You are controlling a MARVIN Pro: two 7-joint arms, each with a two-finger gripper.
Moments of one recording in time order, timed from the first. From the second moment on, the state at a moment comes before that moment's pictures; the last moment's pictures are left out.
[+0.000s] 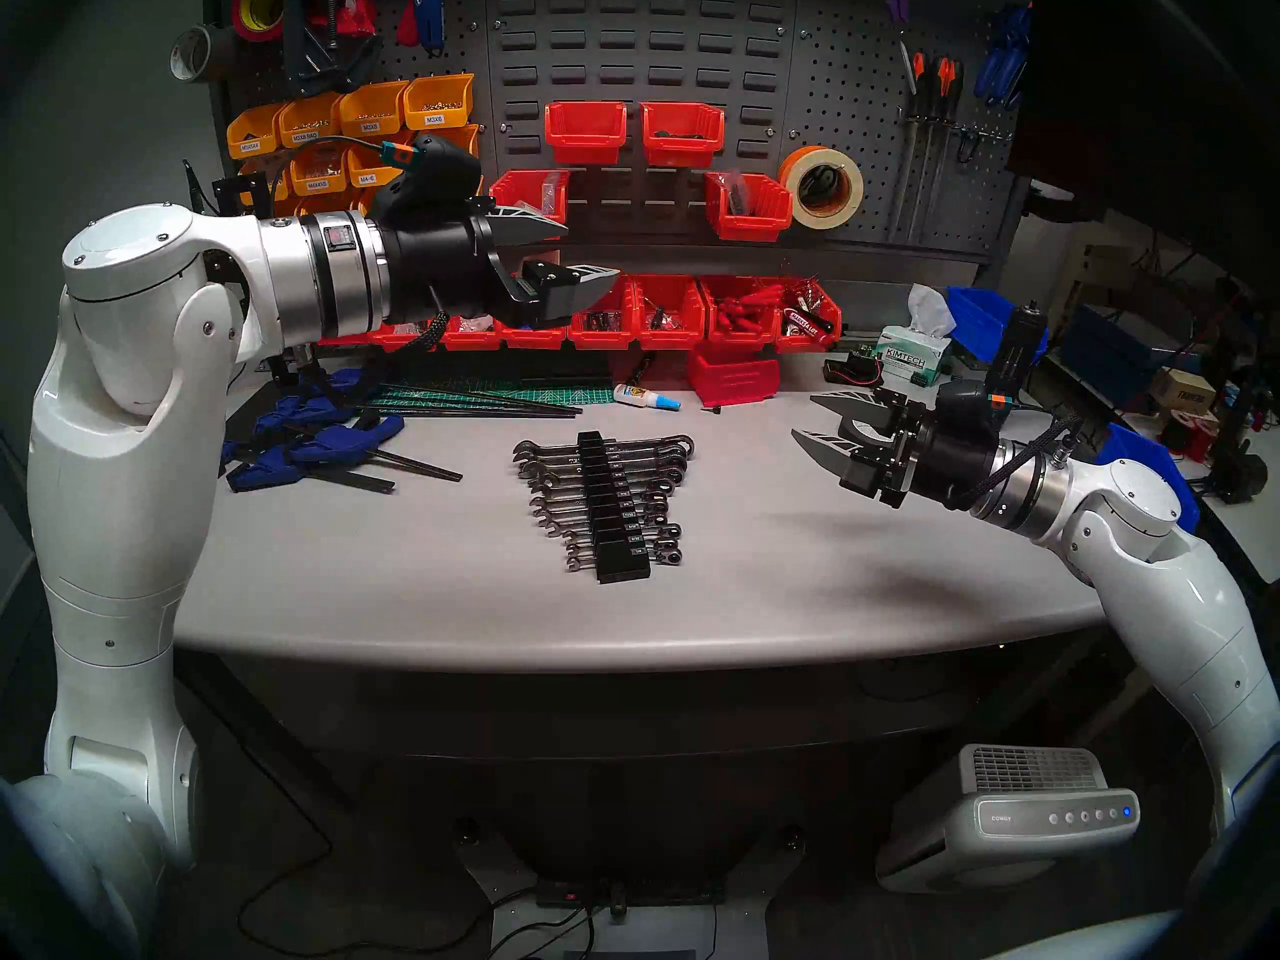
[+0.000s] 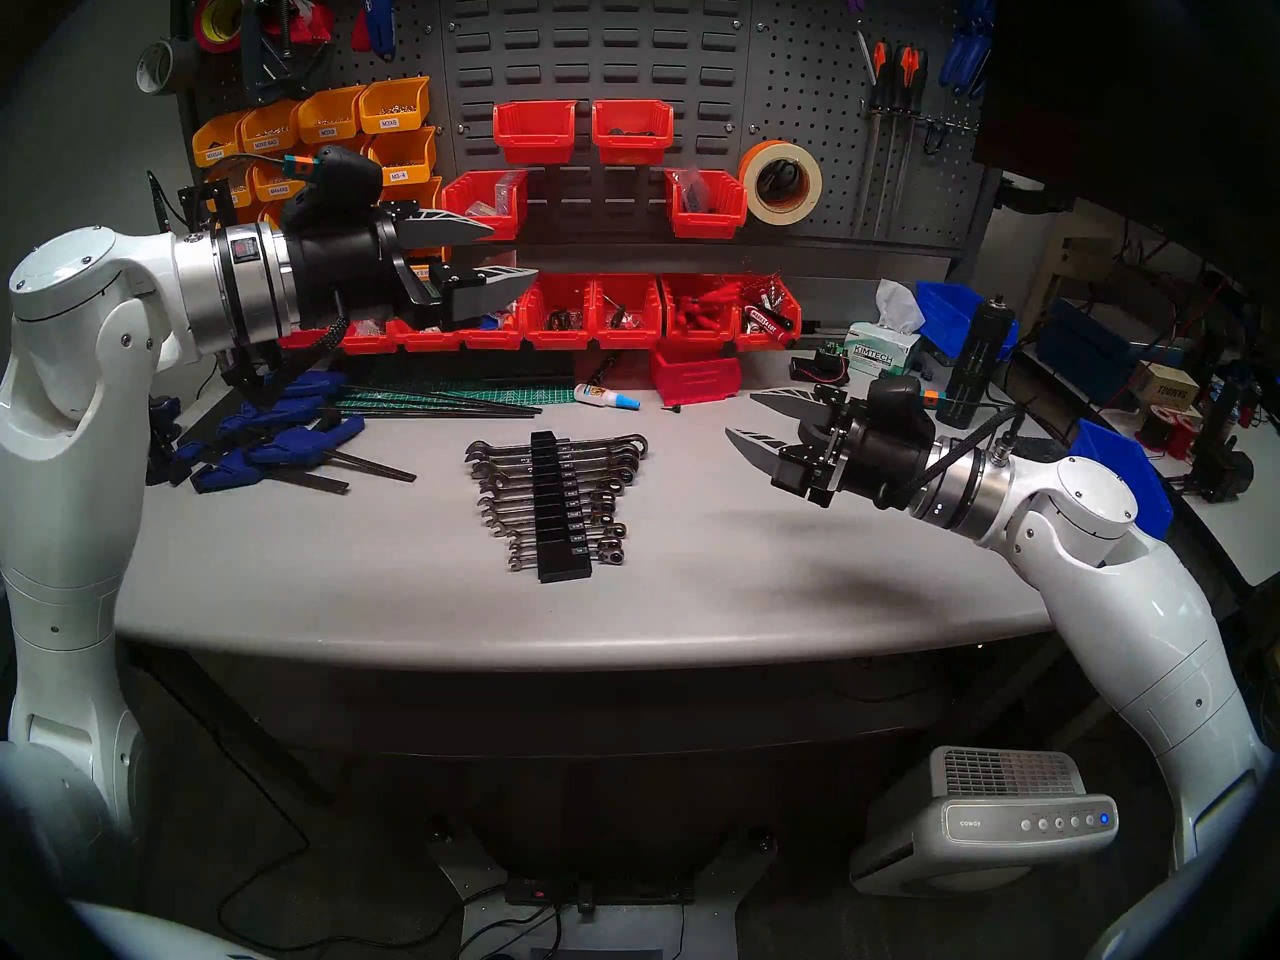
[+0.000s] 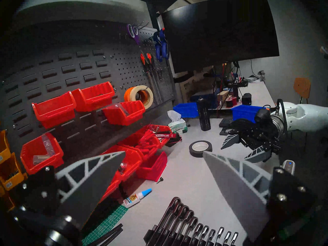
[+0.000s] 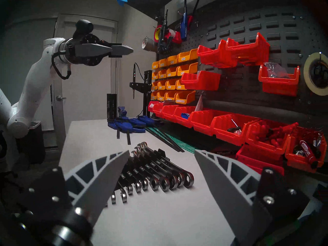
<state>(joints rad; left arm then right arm) 1.17 -1.02 -1.69 -2.18 -0.48 0.86 -0.77 -1.60 -0.59 1.55 -1.77 0.97 -0.02 0.84</state>
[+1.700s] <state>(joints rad) 1.57 -1.28 -1.87 -2.36 -0.49 0.67 -0.69 -1.68 -0.62 1.60 -1.84 0.98 -0.03 0.75</state>
